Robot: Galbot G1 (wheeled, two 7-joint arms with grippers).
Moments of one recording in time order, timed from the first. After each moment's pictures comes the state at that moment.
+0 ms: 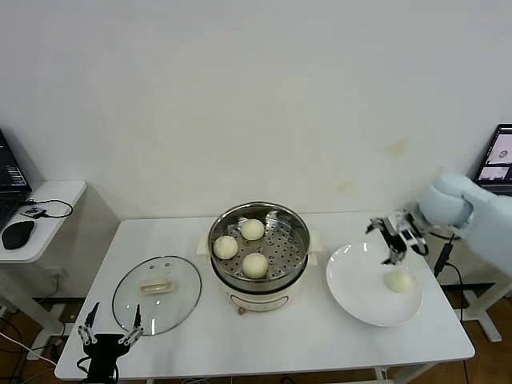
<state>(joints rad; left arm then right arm) 1.78 -1.32 -0.69 -2.03 0.04 -0.08 -0.18 0.24 0.47 -0.95 1.53 -0.08 -0.14 -1.07</state>
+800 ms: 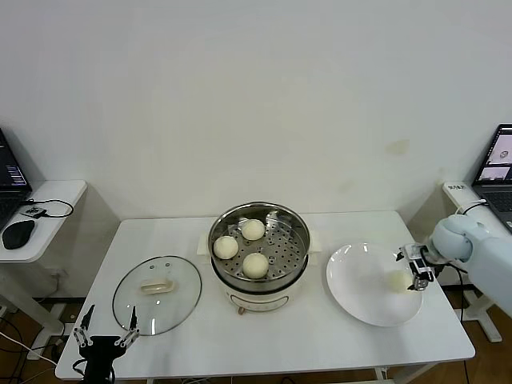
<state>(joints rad) 1.79 -1.32 -0.71 -2.03 0.04 -0.08 -0.17 -0.16 0.55 -0.62 1.24 -0.31 -0.10 -1.04</state>
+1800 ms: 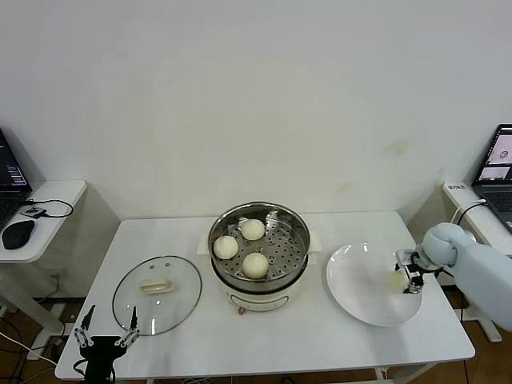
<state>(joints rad) 1.78 -1.33 -0.71 -2.03 0.04 -0.08 -0.17 -0.22 0.64 -0.57 1.13 -0.37 -0.10 -1.04</state>
